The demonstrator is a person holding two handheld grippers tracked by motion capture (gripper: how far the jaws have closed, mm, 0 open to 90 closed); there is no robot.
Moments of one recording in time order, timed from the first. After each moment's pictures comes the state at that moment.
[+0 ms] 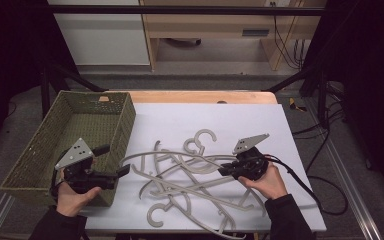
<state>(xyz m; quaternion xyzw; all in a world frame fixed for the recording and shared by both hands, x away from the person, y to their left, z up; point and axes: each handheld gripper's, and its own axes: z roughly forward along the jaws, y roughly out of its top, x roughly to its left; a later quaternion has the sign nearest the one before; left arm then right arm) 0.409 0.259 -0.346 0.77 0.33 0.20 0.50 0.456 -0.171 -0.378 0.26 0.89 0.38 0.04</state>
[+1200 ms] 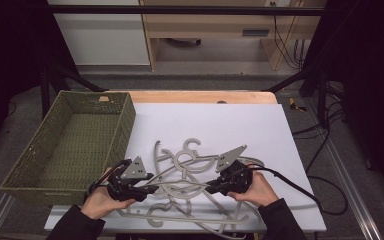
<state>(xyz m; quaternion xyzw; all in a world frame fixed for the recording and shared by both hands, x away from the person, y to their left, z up) 0.417 0.181 -0.386 0.92 0.20 0.12 0.32 0.440 -0.134 -0.391 0.15 0.92 0.36 -0.02</state>
